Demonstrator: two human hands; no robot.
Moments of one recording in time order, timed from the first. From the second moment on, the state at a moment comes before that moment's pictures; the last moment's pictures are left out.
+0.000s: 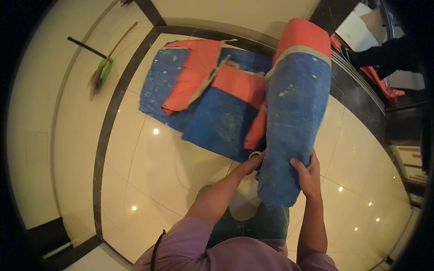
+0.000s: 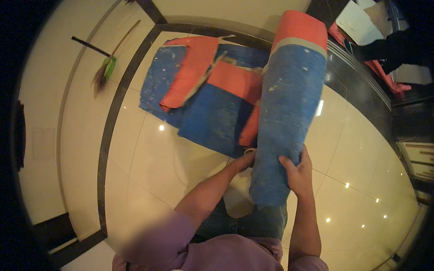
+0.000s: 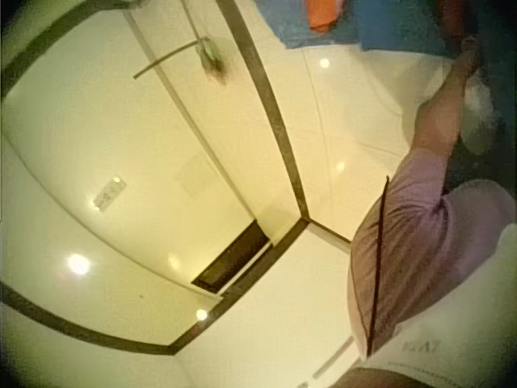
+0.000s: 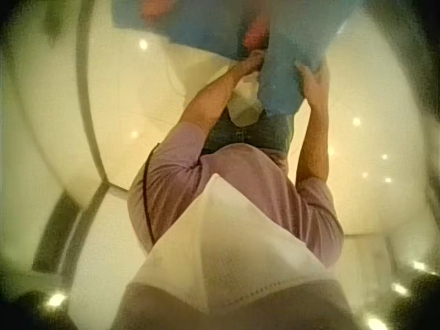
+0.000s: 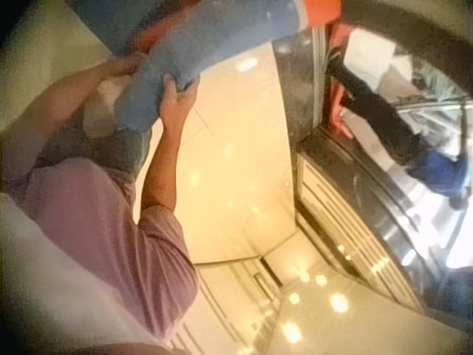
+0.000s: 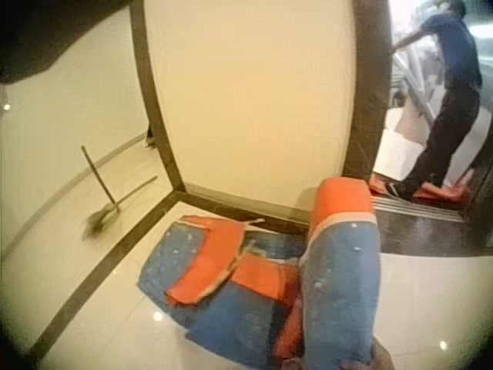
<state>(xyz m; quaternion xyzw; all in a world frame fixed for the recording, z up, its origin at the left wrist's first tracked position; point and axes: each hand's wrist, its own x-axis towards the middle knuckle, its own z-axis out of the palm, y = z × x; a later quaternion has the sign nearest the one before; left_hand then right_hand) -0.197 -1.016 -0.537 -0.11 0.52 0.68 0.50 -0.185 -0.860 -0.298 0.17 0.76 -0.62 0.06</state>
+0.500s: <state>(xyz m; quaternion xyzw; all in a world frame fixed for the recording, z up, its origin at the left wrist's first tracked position) -0.112 -1.236 -0.473 -0.20 0.84 0.49 -0.10 -0.208 -0.939 -0.443 0.14 0.82 -0.54 -0.11</state>
